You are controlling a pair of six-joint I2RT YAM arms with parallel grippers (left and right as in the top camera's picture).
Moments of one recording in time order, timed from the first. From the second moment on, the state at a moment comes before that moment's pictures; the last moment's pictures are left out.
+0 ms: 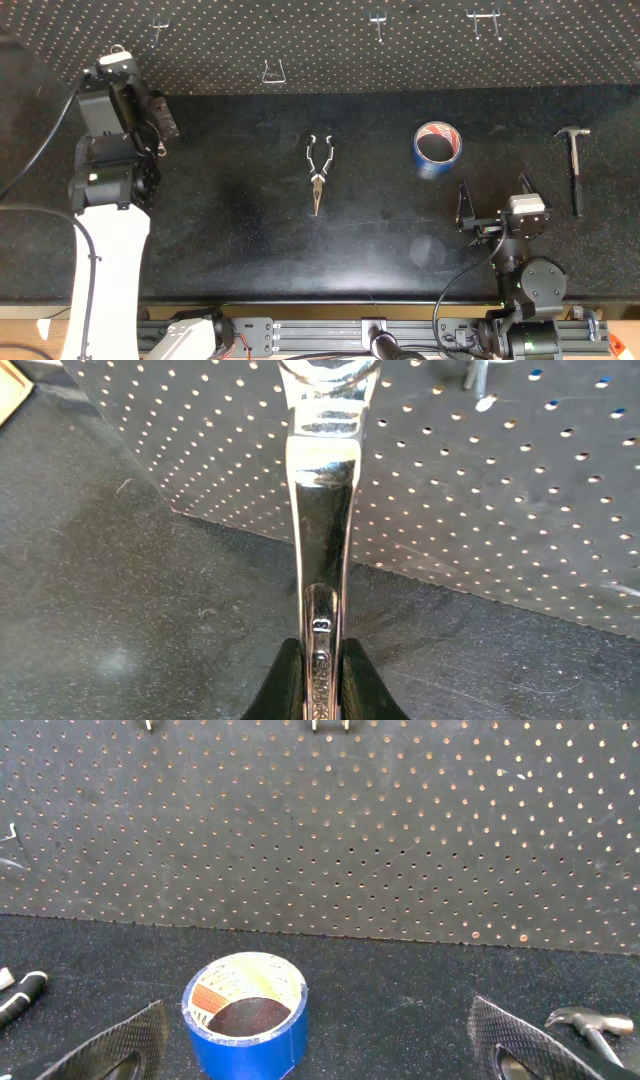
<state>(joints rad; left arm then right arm) 0.13 1.24 1.09 -0.51 -0.22 -0.08 0.05 0.01 0.01 -0.07 -0.05 -0.02</state>
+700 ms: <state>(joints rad) 0.13 1.35 1.07 -0.41 -0.06 0.08 0.05 0.01 0.01 -0.07 -0.05 -0.02</state>
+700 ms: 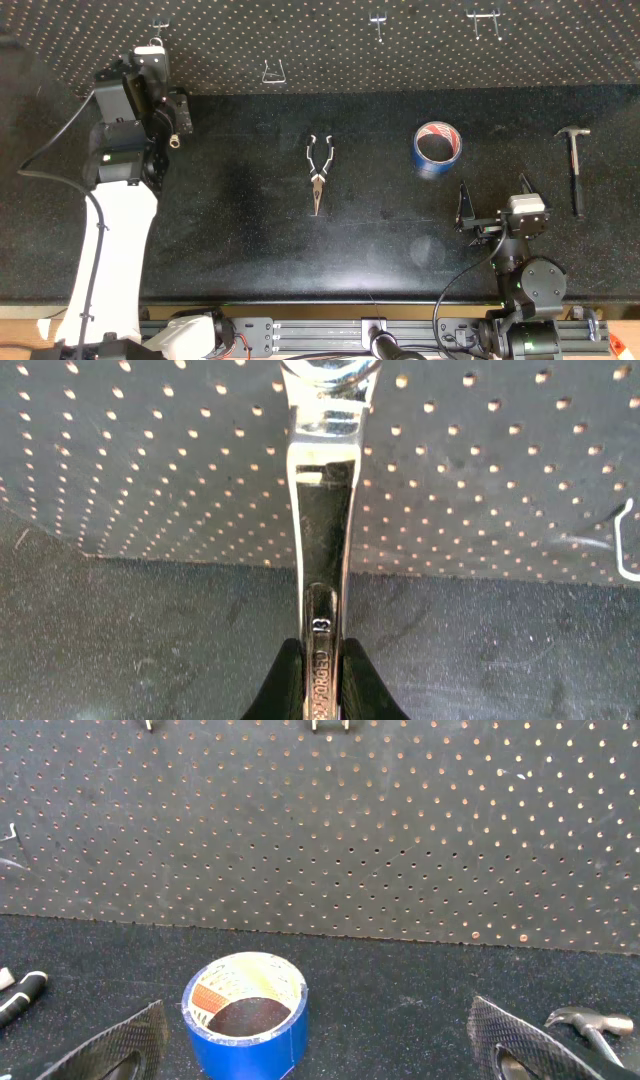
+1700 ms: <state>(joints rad) -0.54 1.41 1.06 -0.52 0.03 -0.39 0.05 0.01 0.01 -0.07 -0.05 -0.02</state>
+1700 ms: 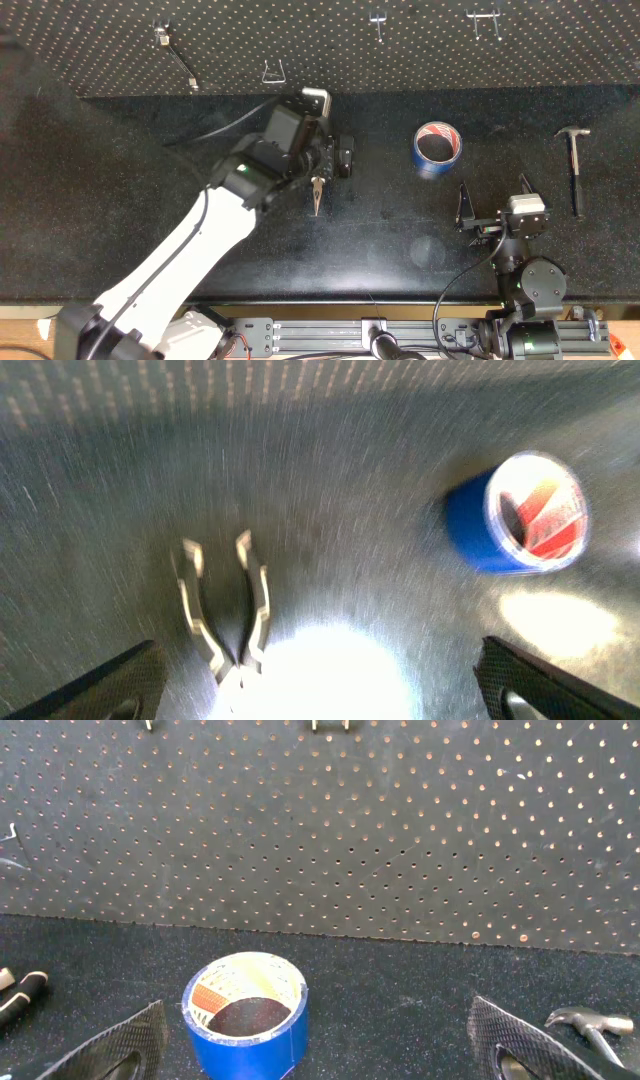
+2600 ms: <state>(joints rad) -0.49 1.91 1.36 -0.86 -0.01 -0.42 0.05 0.01 0.01 -0.07 -0.05 -0.02</state>
